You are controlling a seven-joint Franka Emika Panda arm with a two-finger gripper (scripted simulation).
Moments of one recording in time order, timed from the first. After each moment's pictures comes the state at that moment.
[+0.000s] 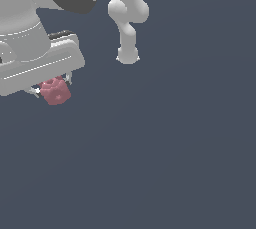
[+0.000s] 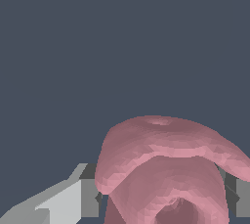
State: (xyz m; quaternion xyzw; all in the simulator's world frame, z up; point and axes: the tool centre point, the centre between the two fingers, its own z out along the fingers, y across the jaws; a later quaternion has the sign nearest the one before) arm 0.050 -0.205 0.348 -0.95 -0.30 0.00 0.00
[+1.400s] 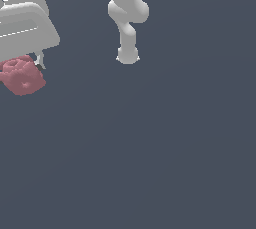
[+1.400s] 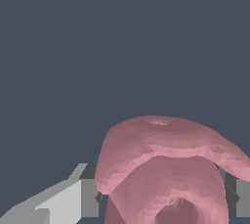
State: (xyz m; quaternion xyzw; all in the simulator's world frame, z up) arm 0.080 -0.230 0.425 -0.95 -0.30 0.00 0.00
